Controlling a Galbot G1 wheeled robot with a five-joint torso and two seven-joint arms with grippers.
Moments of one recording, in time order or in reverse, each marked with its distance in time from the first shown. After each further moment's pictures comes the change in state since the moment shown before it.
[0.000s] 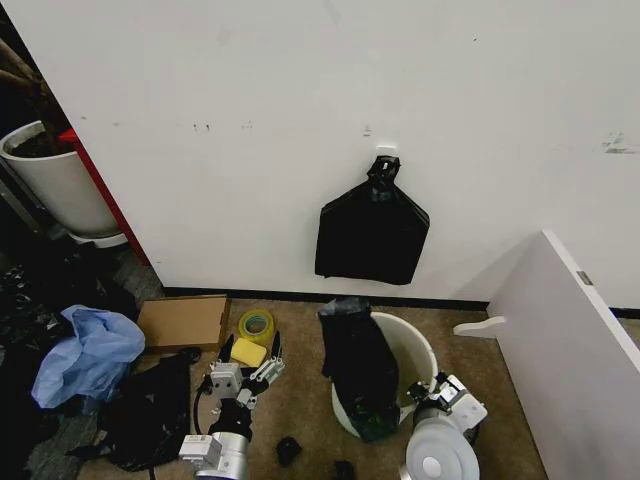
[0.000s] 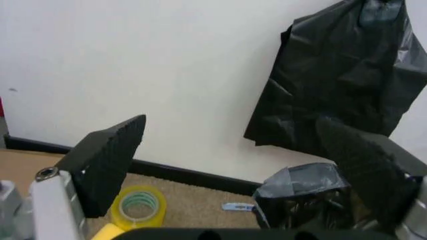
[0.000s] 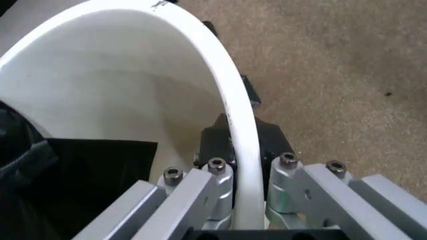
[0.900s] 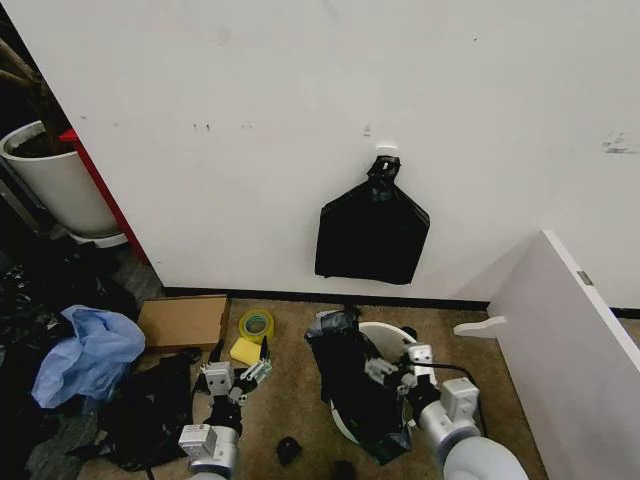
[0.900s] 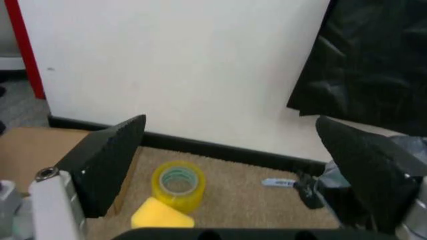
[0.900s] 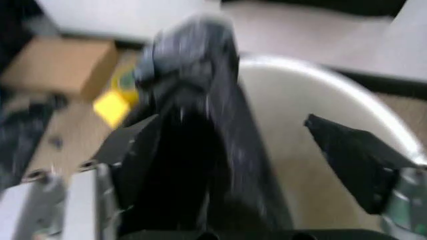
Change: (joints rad) left arm -0.033 -0.002 -0.042 0.100 -0.002 0.051 -0.027; right arm -0.010 -0.323 -0.016 0.122 -0.389 -0.340 -0.723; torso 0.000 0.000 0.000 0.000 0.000
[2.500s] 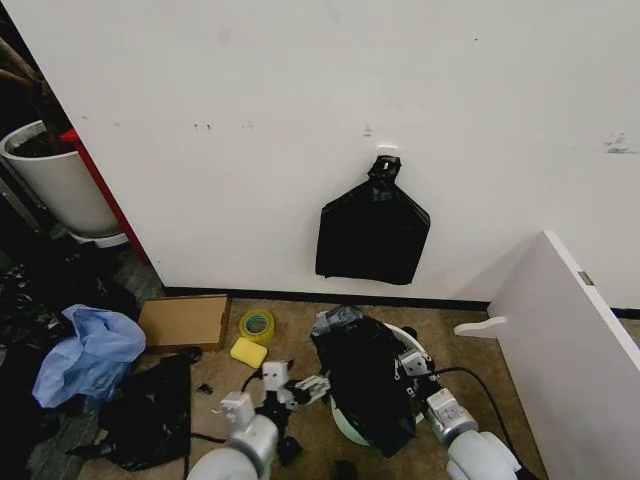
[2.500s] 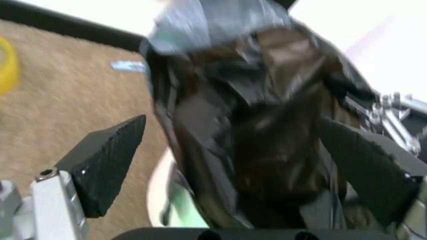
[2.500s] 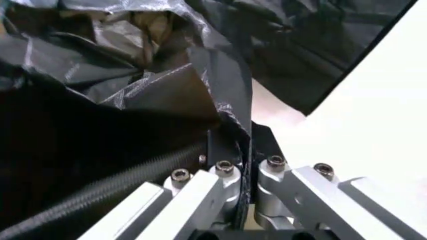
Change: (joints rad) left arm -0.240 0.100 0.271 -0.070 -0.477 0.465 0.047; right arm 0.034 0.038 0.056 -0.316 -0.620 0.387 -0.175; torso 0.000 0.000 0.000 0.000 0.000
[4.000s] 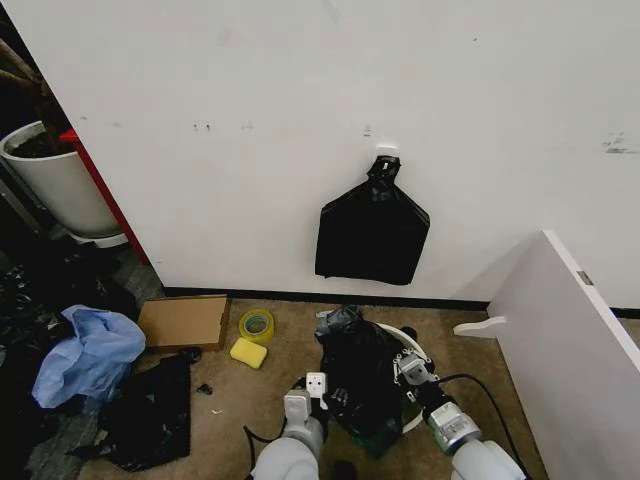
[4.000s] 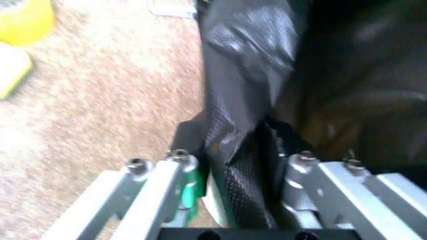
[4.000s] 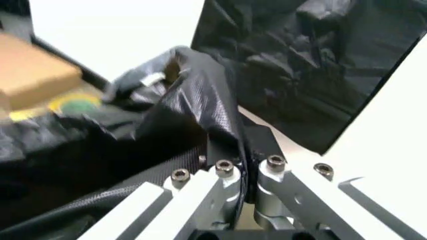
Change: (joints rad) left arm -0.072 -0.121 0.046 0.166 0.079 0.100 -0.162; right arm -0.045 -0.007 -0.014 0.056 0.067 0.154 -0.002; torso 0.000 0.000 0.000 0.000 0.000
